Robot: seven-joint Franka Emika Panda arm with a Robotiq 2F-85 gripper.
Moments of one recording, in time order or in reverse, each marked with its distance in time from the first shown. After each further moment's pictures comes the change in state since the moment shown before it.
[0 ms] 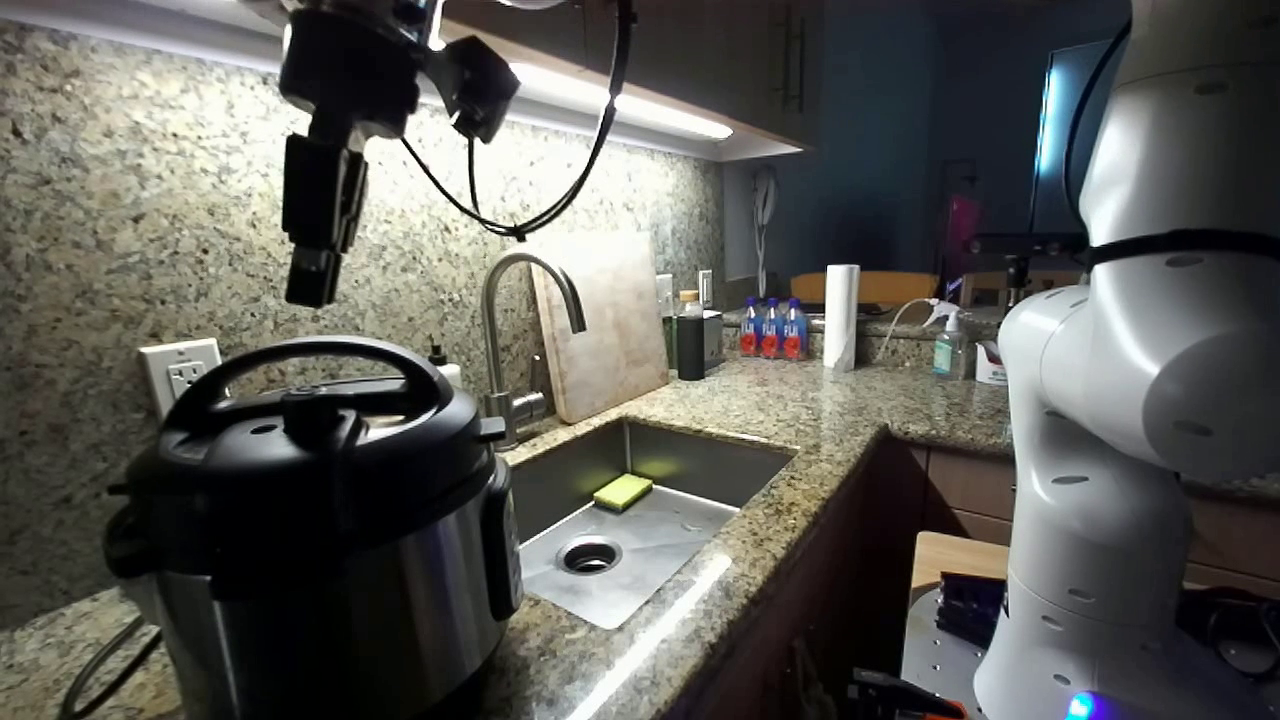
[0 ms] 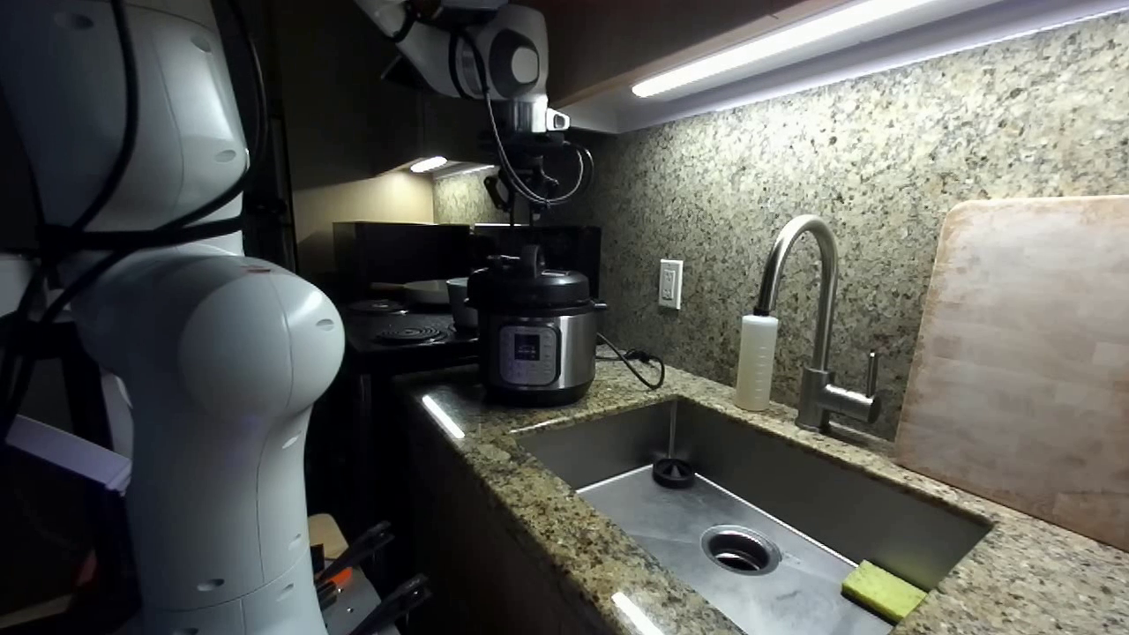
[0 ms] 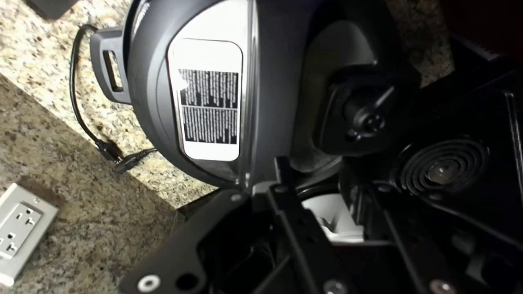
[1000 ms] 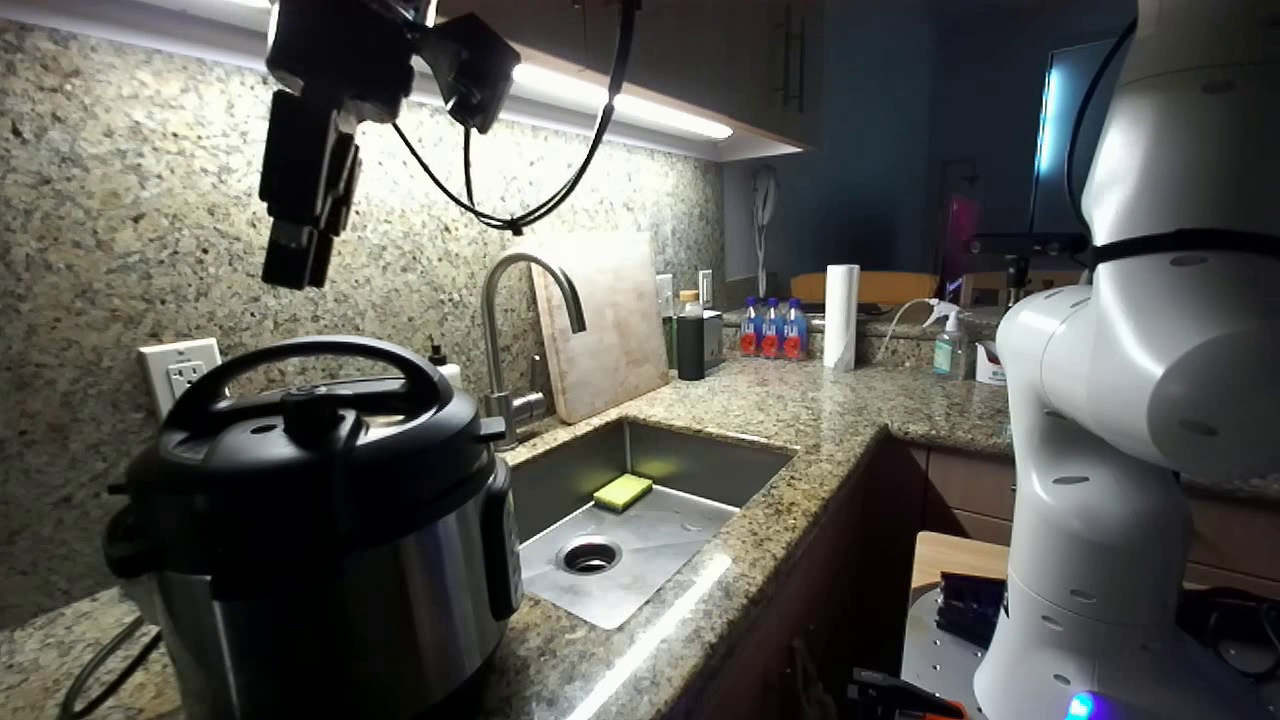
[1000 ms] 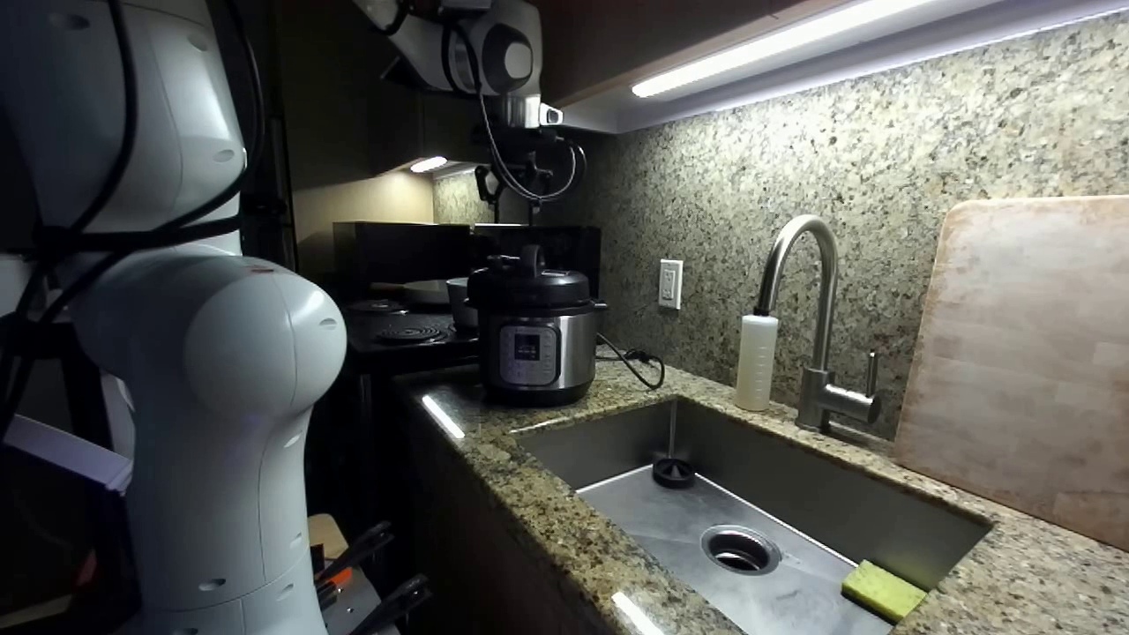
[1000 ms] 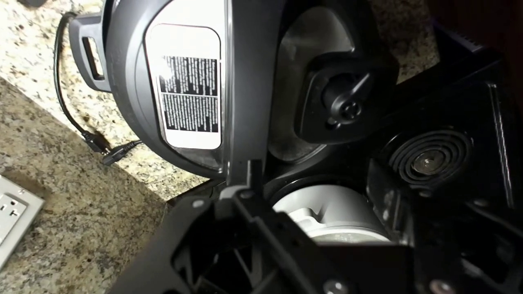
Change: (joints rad) arm 0.017 -0.010 -0.001 0.002 0.023 0.000 0.001
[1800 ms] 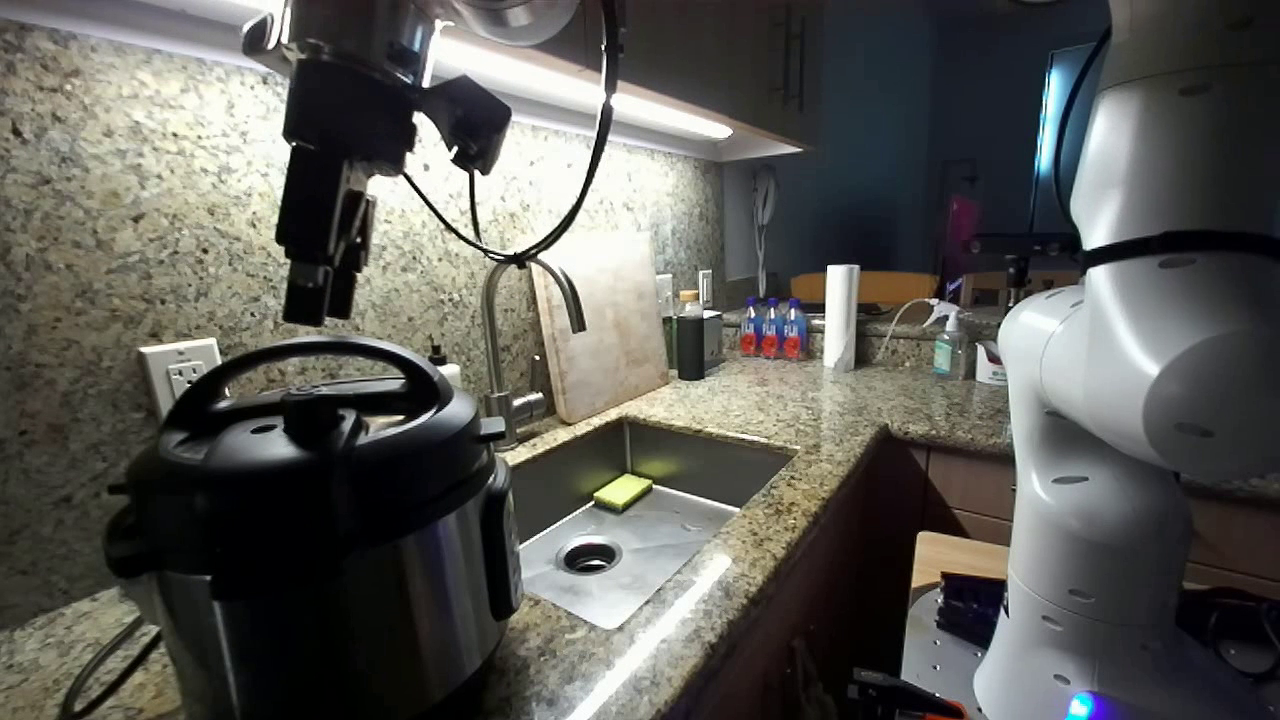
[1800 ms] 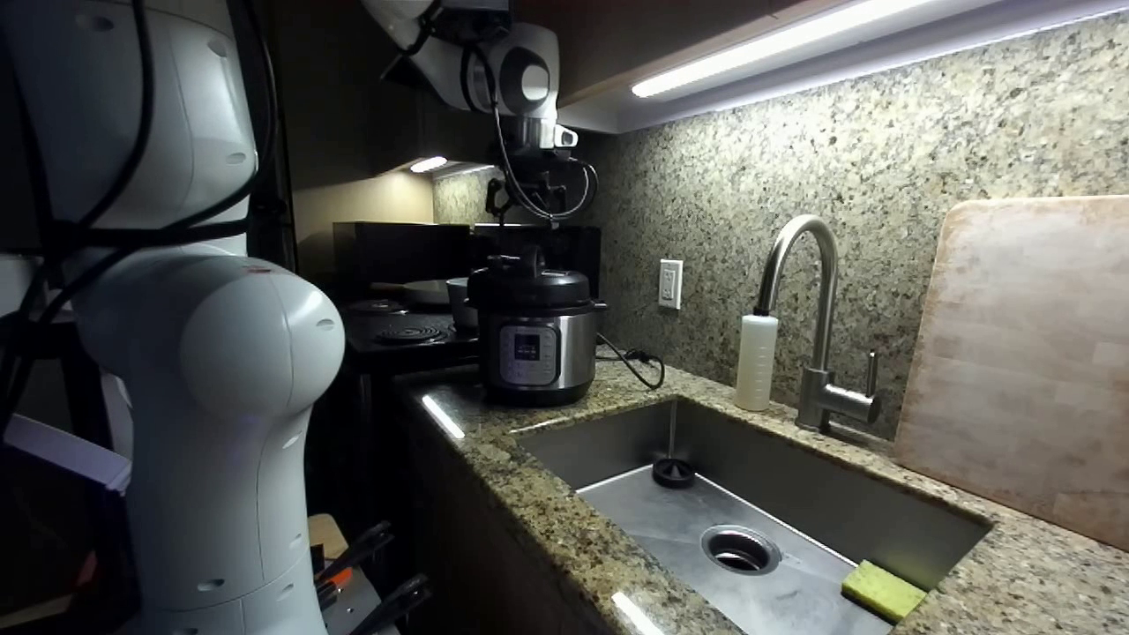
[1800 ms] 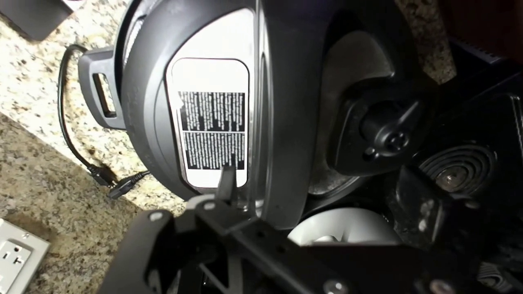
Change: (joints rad) arm -0.017 0.060 -0.016 0.000 -0.006 -0.003 0.003
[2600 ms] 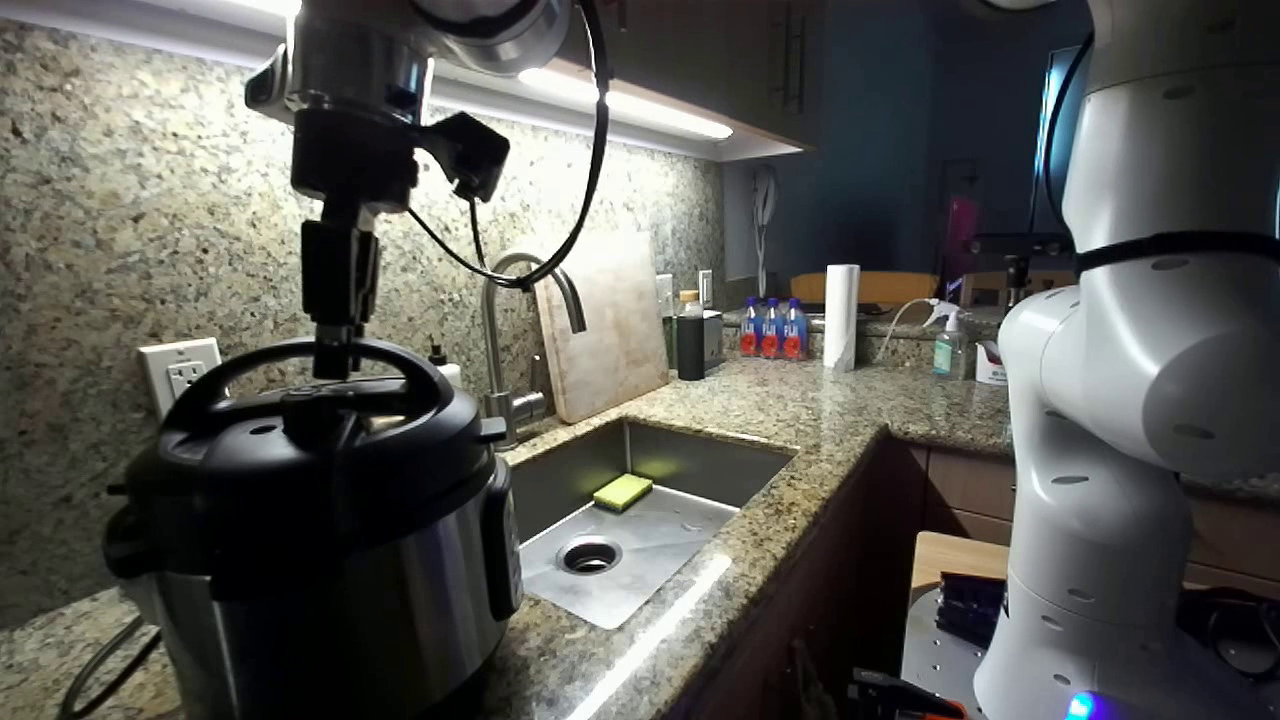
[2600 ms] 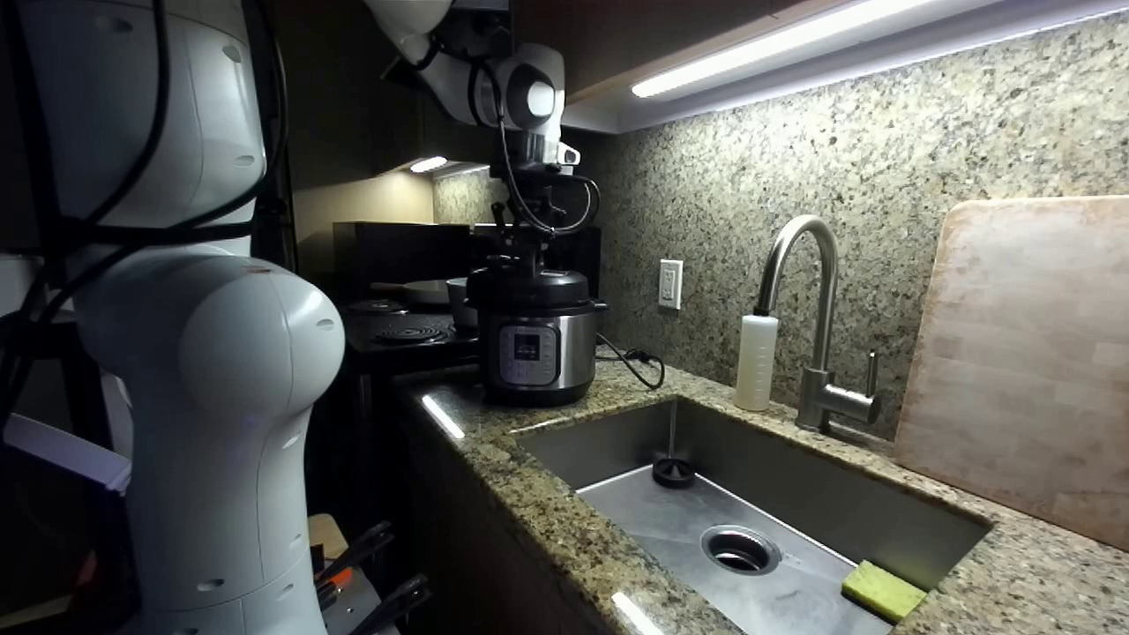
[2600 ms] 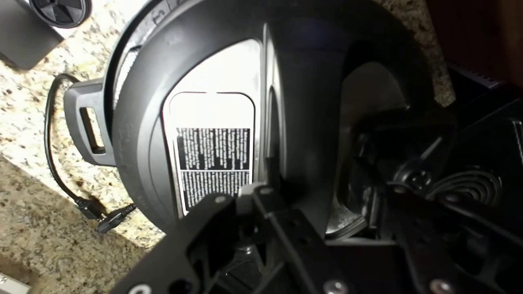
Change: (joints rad) arm -0.002 0.041 -0.002 0.000 -0.013 -0.033 0.000
